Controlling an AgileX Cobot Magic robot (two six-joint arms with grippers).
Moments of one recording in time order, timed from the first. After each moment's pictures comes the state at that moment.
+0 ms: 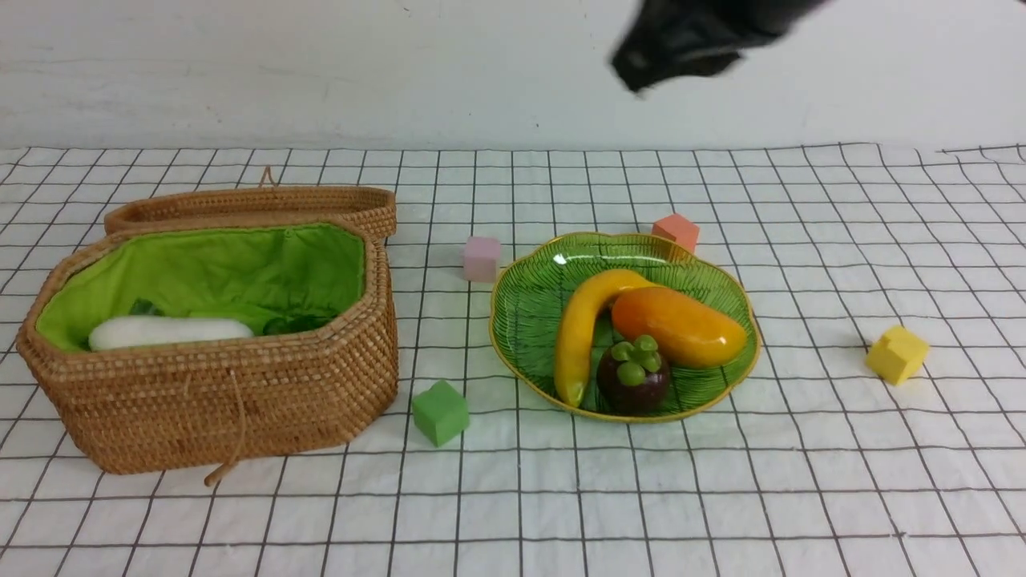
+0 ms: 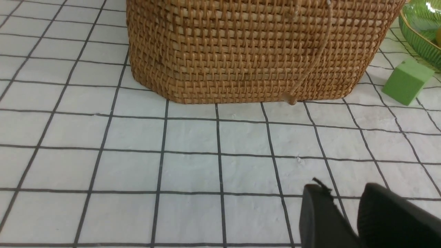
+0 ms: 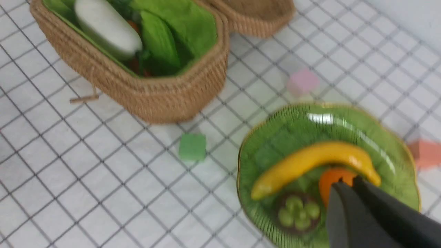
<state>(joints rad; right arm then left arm) 0.46 1.57 -1.83 0.25 1.14 -0.36 -0.03 -0.01 0.03 -0.14 0.39 0.00</state>
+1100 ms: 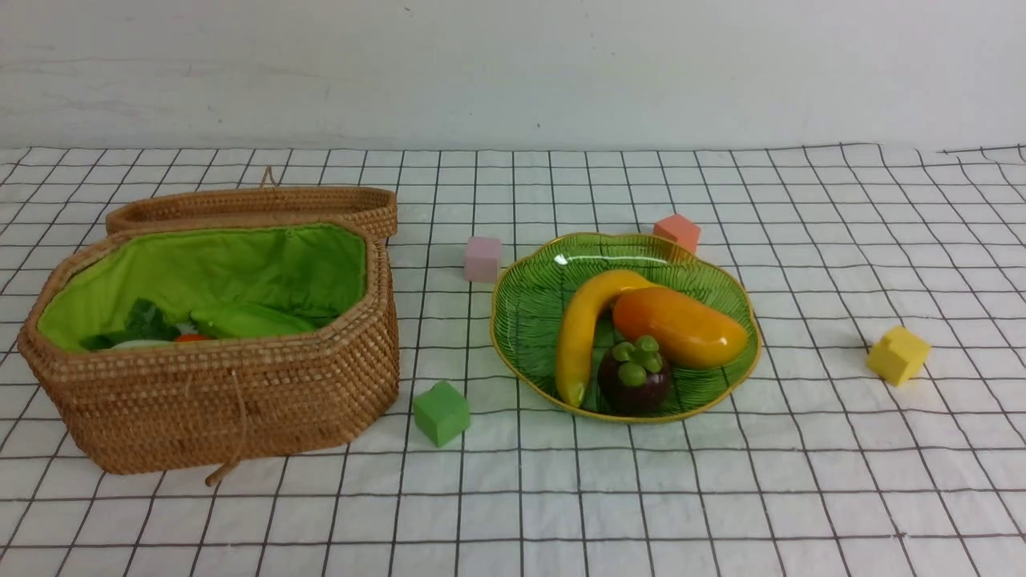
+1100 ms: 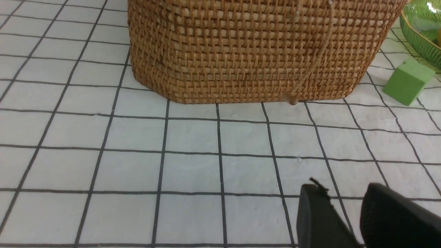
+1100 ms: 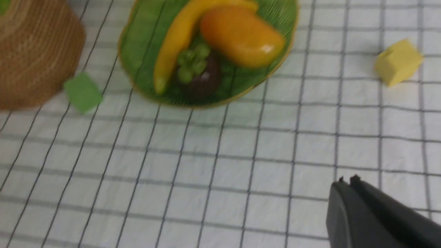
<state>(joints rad) 0.12 0.62 -0.68 0.20 0.70 -0.04 -0.03 -0.01 0.03 -0.14 0.39 0.00</state>
